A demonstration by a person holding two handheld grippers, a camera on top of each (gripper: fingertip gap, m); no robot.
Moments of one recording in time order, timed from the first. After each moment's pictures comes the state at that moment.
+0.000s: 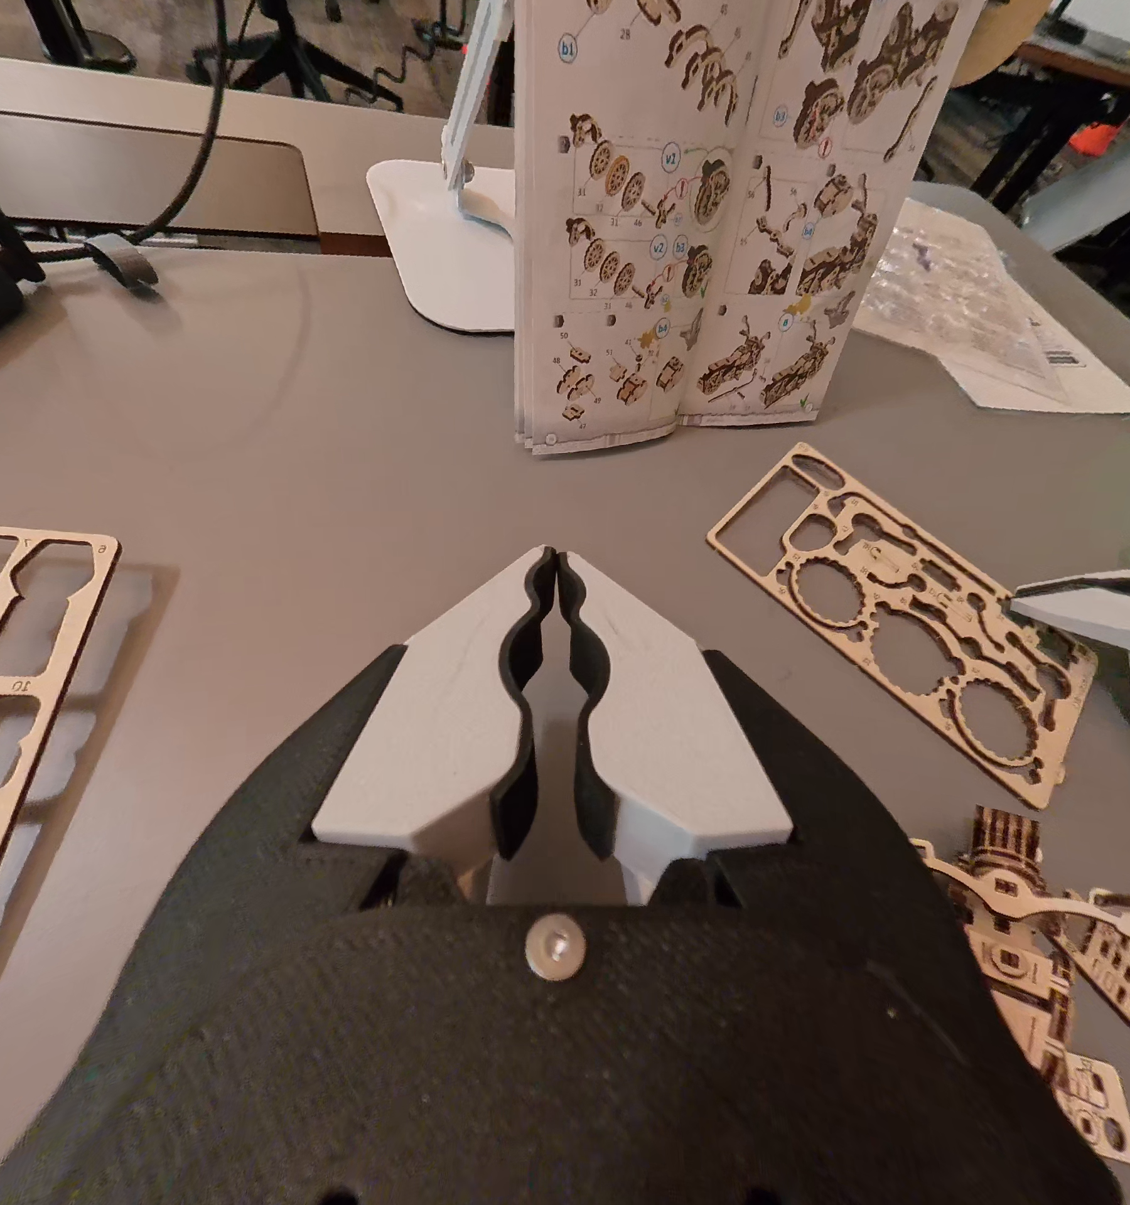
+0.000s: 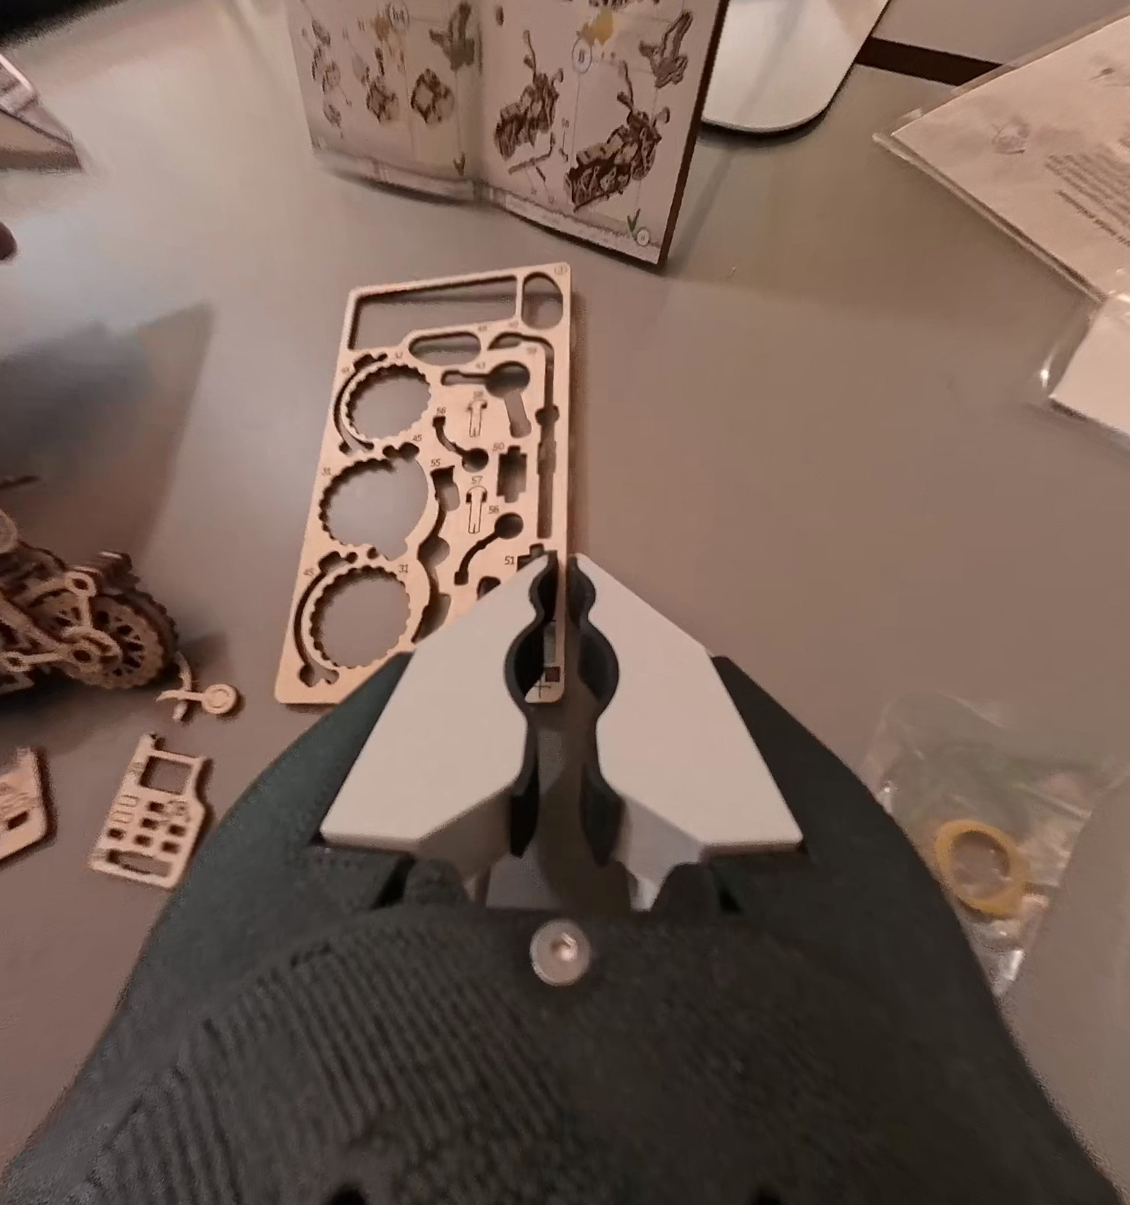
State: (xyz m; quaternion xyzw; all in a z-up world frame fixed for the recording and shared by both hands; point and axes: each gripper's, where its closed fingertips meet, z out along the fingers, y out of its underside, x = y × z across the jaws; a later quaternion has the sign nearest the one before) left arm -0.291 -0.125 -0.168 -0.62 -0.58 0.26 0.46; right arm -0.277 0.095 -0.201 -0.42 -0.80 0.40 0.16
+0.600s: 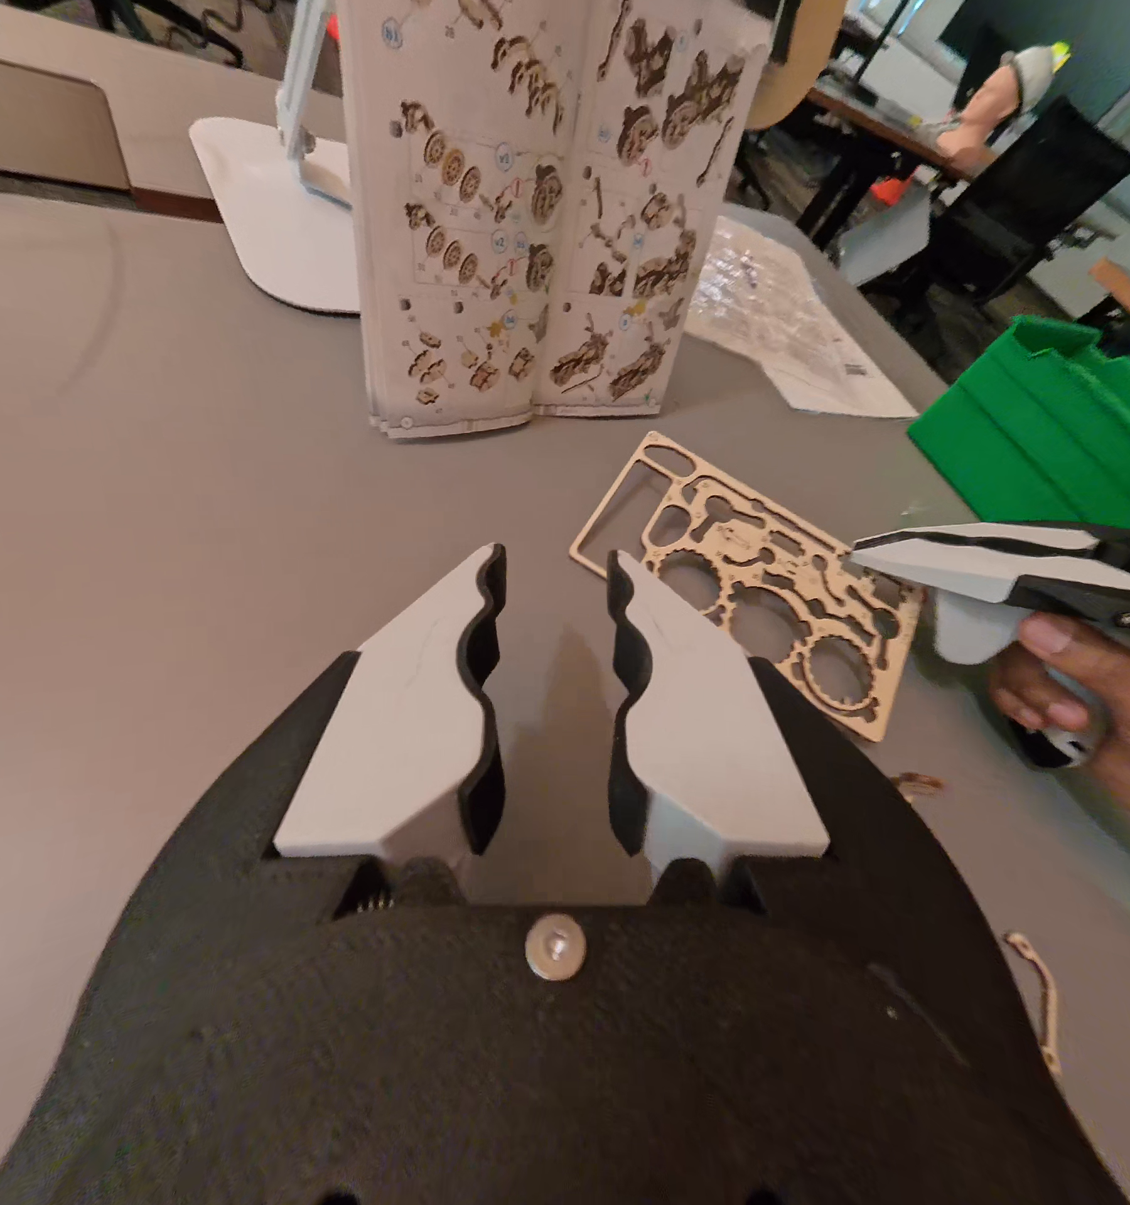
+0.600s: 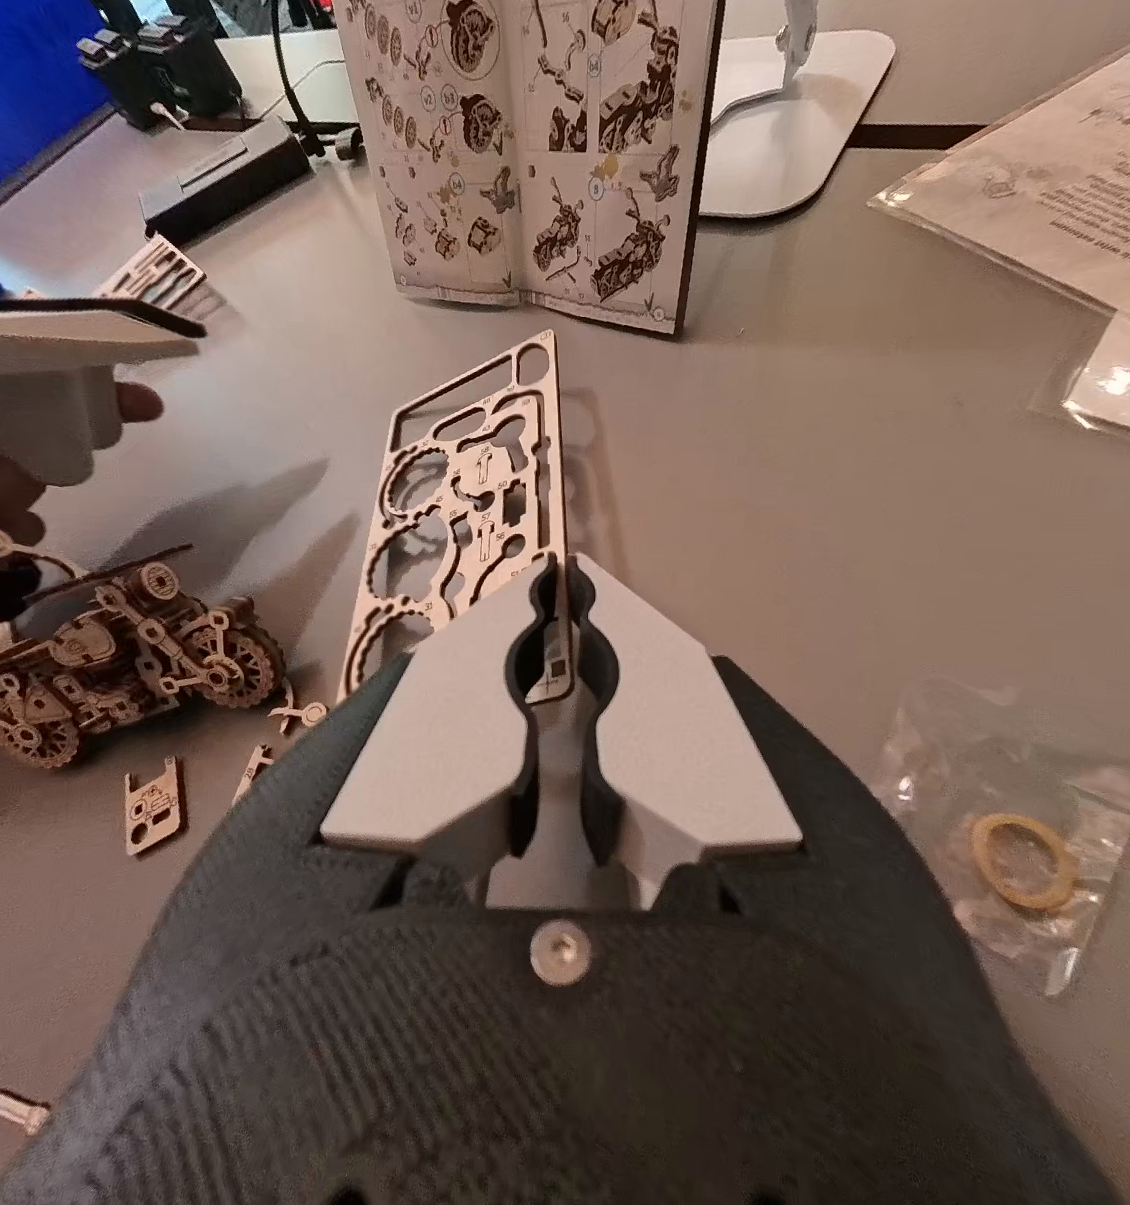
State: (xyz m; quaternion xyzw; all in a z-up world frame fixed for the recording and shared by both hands) left arm -0.266 -0.086 -0.149 -0.62 -0.56 0.17 0.52; right arm -0.271 0.093 -0.176 -0.43 -0.75 0.48 0.12
